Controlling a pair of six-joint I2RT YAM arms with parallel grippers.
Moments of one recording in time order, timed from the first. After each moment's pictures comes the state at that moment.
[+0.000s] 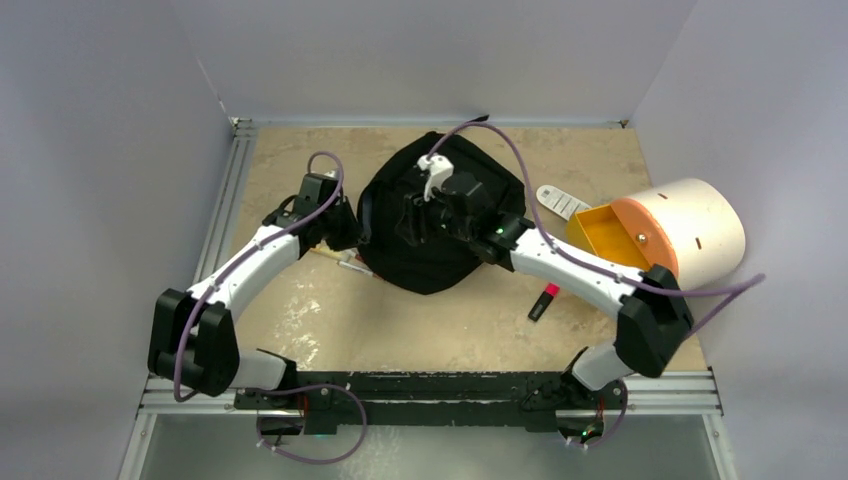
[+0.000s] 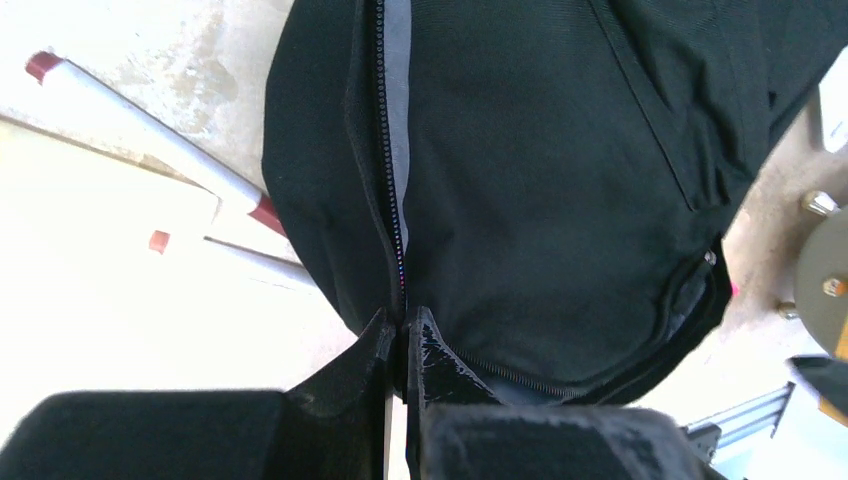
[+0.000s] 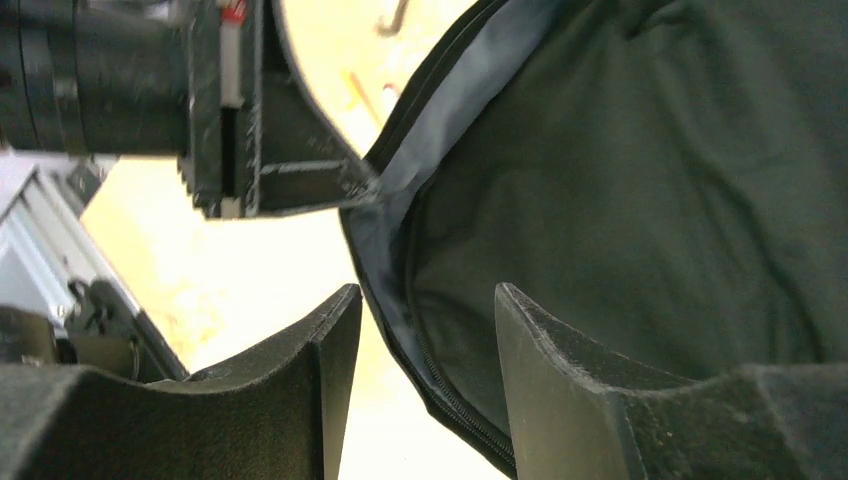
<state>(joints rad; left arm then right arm) -0.32 1.40 0.97 -0.46 0.15 -0.66 0.80 1.56 1.18 -0.12 -0.14 0.33</state>
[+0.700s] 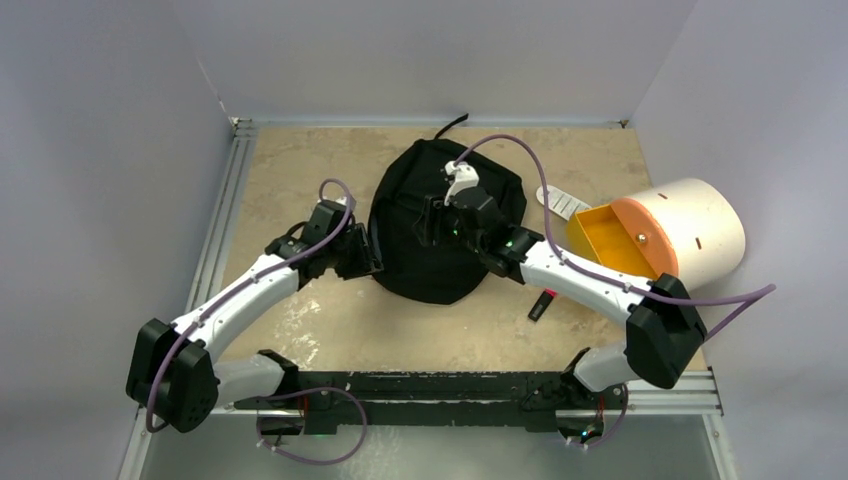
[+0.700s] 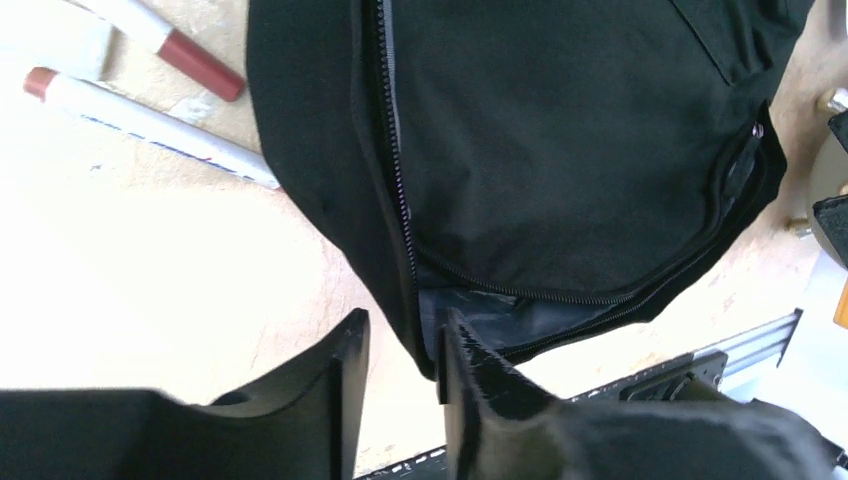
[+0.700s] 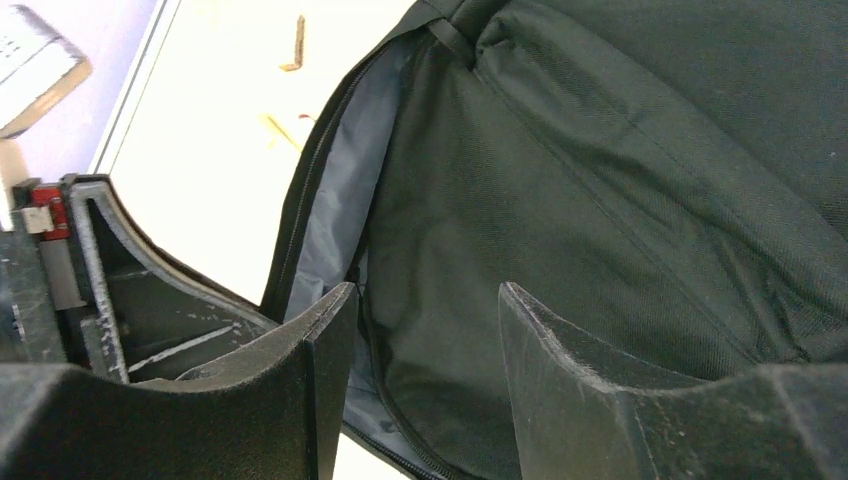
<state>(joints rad) -0.49 1.21 0.82 -0.50 0.14 -0.76 0.79 1.44 1.02 -0.05 0.10 0.50</state>
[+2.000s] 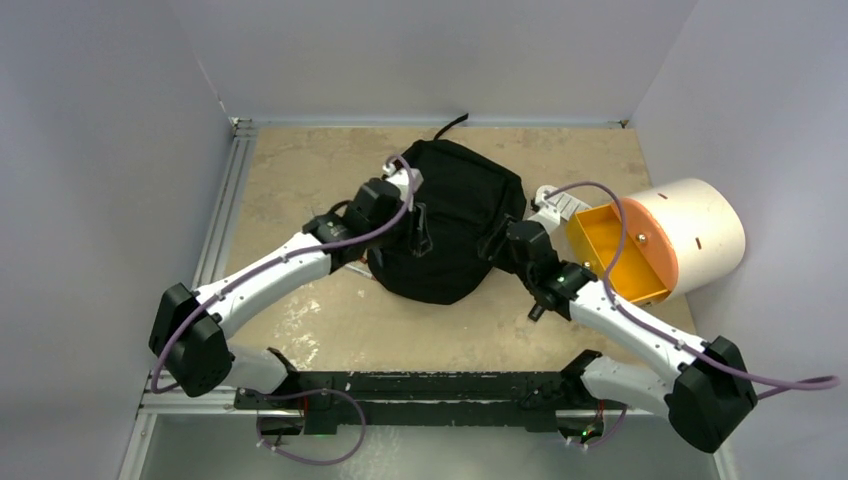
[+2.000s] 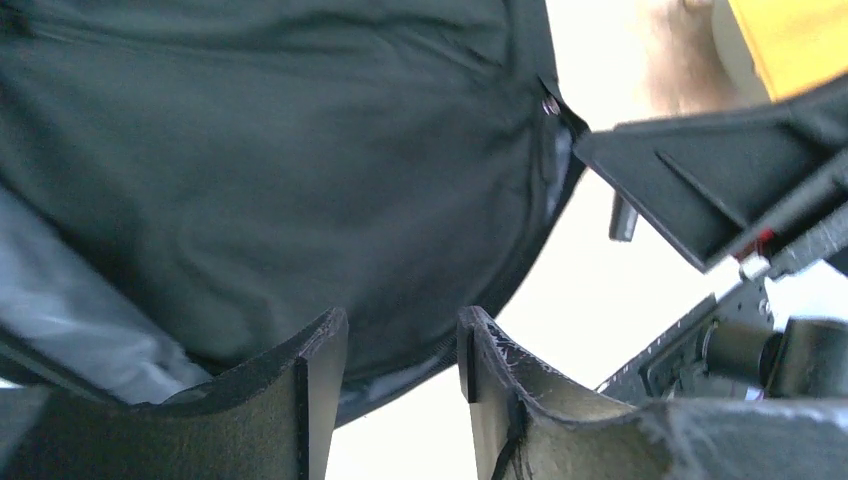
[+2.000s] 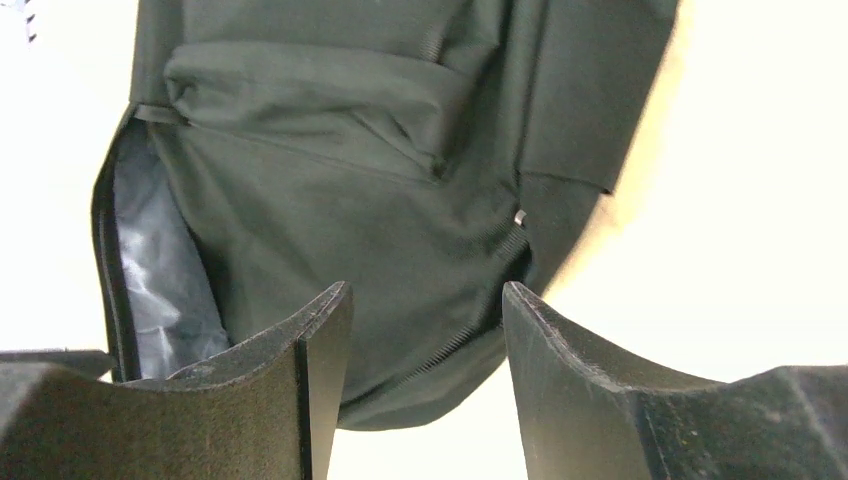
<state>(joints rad) -0.70 1.38 1.12 -0.40 0.07 -0.48 0.65 1.09 0.68 -0.19 0.35 0.88</state>
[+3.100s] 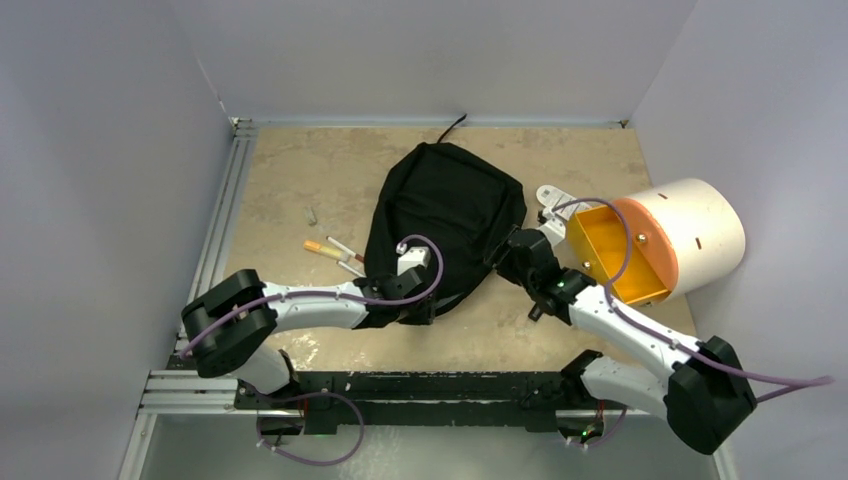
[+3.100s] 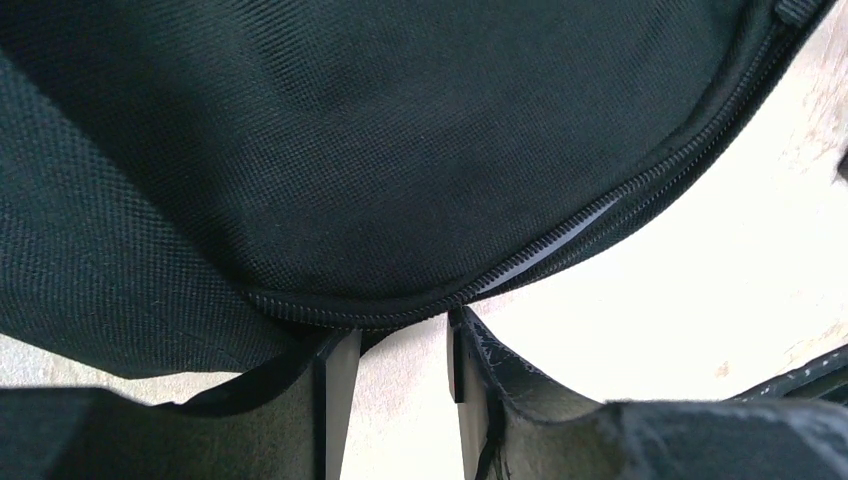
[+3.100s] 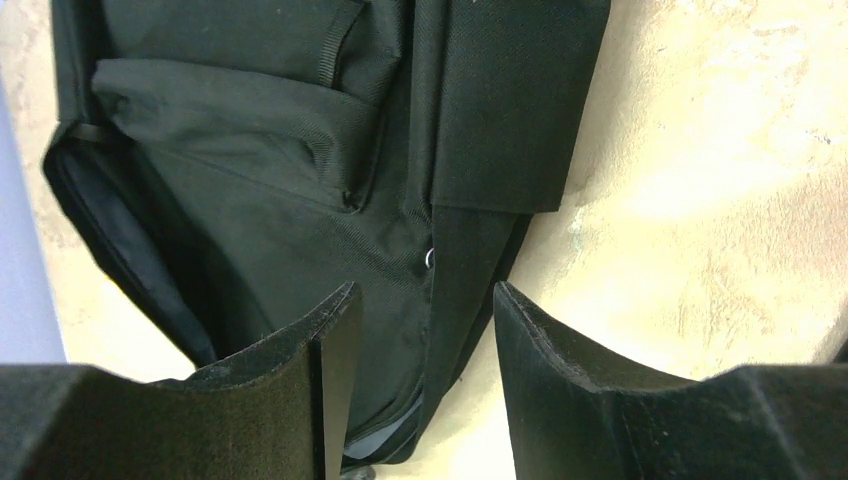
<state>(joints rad) -1.06 1.53 0.74 -0.19 -0.25 -0.89 0.63 1.04 0.57 -0.20 0.36 1.02</state>
